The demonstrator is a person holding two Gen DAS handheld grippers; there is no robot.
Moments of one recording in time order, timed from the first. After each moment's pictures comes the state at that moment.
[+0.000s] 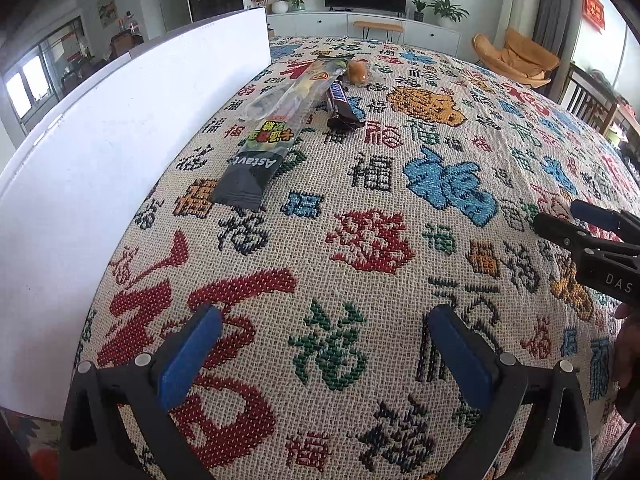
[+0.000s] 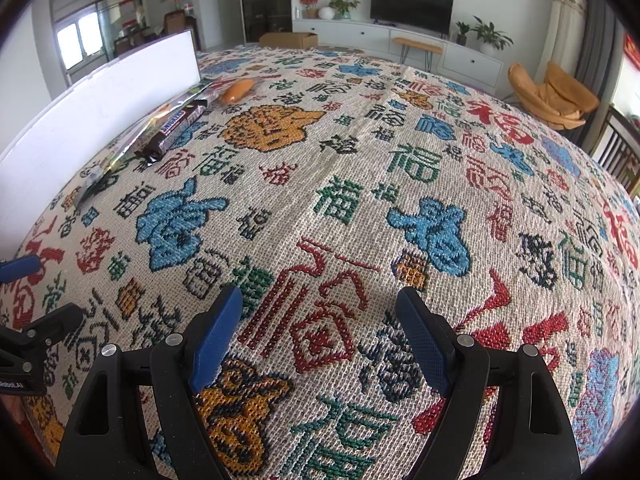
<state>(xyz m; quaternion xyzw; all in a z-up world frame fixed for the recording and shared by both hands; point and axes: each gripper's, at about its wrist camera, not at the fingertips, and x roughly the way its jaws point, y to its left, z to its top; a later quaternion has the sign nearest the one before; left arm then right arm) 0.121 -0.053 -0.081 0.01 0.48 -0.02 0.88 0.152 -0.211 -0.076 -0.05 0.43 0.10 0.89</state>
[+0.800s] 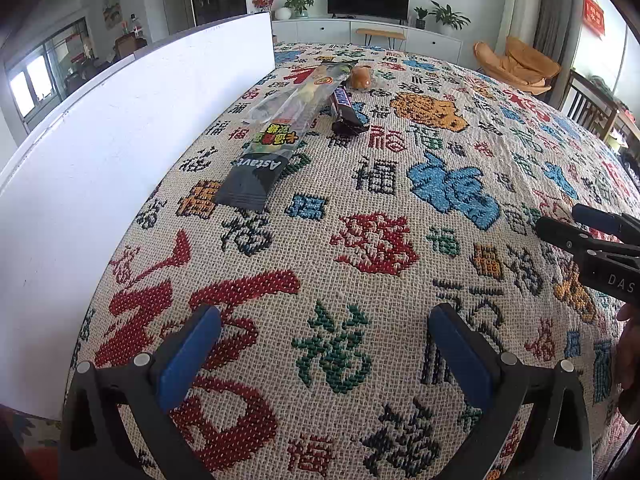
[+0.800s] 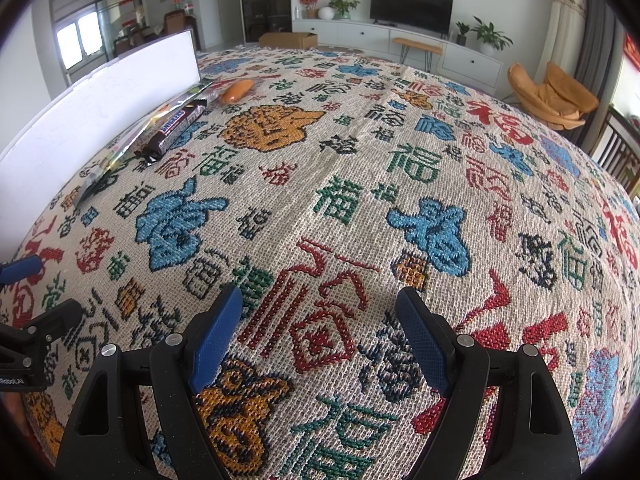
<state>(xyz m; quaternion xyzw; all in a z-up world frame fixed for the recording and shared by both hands) 0.117 -0.051 -0.083 0.01 0.46 -0.02 0.89 0.153 -0.211 -0.076 -0.05 0.43 0.10 0.89</state>
